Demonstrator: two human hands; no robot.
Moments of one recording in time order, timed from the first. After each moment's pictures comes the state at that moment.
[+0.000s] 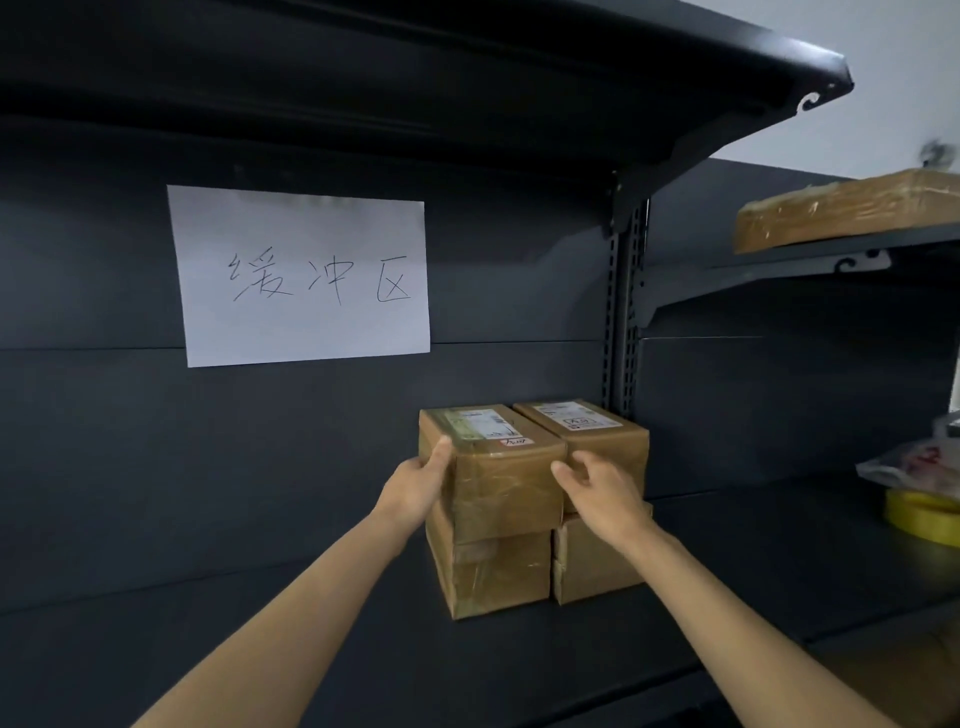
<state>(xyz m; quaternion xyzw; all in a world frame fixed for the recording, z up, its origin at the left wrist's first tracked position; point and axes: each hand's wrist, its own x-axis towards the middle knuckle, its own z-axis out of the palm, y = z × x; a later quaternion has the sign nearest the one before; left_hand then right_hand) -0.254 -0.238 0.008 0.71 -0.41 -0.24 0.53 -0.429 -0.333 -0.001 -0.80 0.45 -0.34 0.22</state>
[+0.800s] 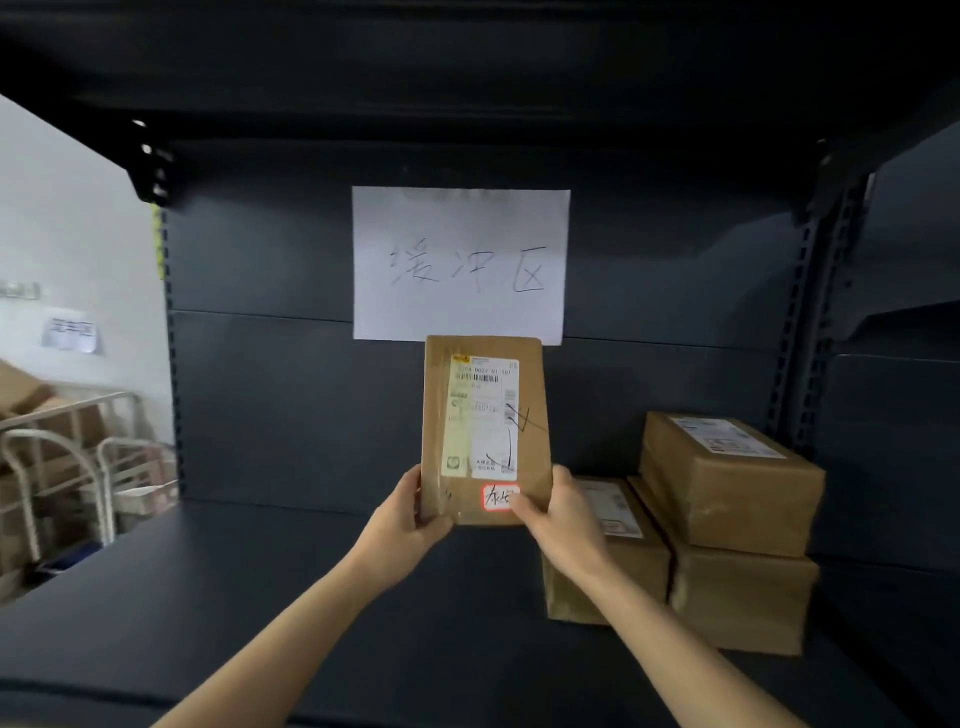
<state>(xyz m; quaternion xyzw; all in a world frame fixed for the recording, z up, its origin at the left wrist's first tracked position) -0.207 -0.145 -0.040 0.74 -0.40 -0.09 0.53 -0.317 -0.292 -0.032 -0.85 0.26 -0.32 0.33</state>
